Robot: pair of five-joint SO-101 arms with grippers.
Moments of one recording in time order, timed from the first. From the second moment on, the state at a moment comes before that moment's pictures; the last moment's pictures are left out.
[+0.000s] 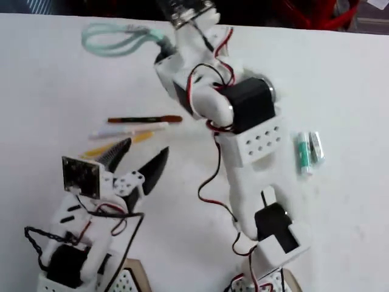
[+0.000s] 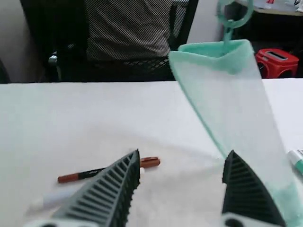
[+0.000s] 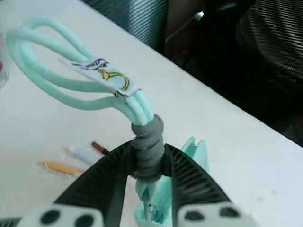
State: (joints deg) left arm 13.8 -104.3 75.5 51.5 5.8; right arm -29.8 4.5 -54.4 87.6 8.4
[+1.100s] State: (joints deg) left arm 21.8 -91.2 71.1 37.8 10.5; right arm -30.2 -4.0 -53.7 89.6 -3.9
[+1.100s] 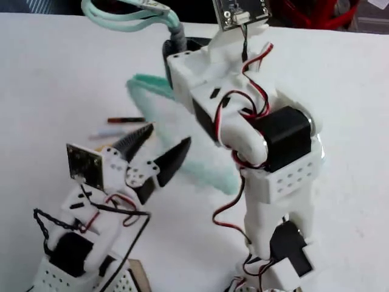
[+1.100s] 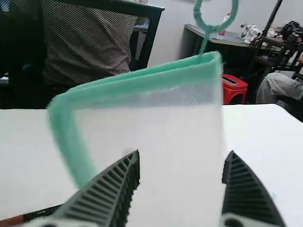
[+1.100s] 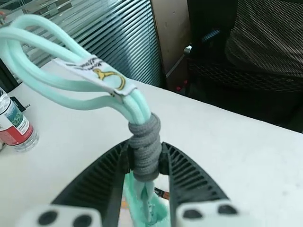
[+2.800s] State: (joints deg) left arm 6.3 -104.5 73.6 52.9 -28.7; right arm -24.1 -13.5 -38.1 98.3 26.7
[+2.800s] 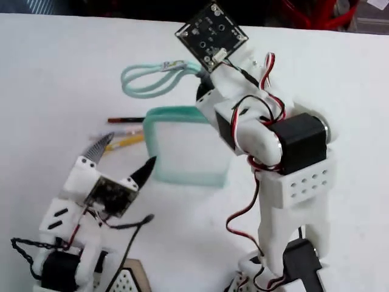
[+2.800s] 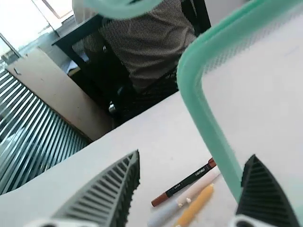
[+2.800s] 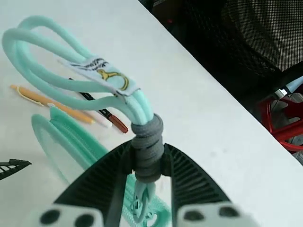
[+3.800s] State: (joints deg) left arm 15.2 -104.1 86.8 32.1 -28.8; right arm -36.1 -12.5 -27.2 97.7 37.1
